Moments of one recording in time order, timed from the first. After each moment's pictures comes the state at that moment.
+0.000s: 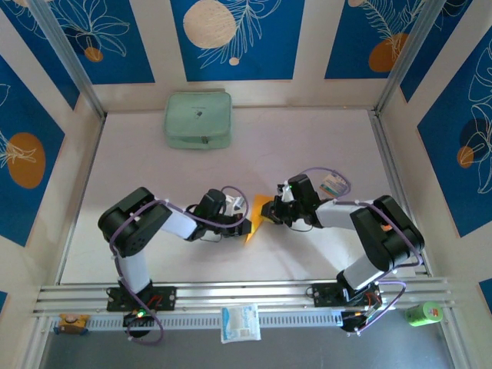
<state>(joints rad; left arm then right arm) -0.73 1.82 0.59 0.55 0.67 -0.84 0.47 1.56 0.56 0.15 -0.62 0.93</state>
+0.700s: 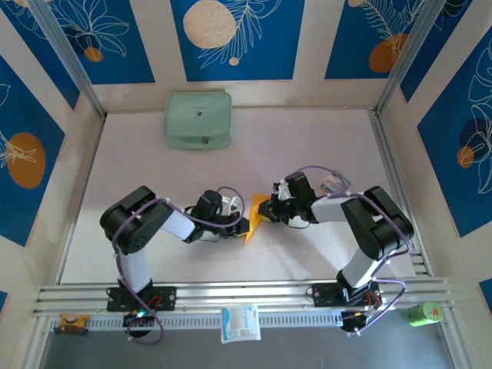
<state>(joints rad) -0.71 1.85 0.56 0.65 0.69 -0.96 0.47 1.67 0.61 0.20 -0.68 0.92</state>
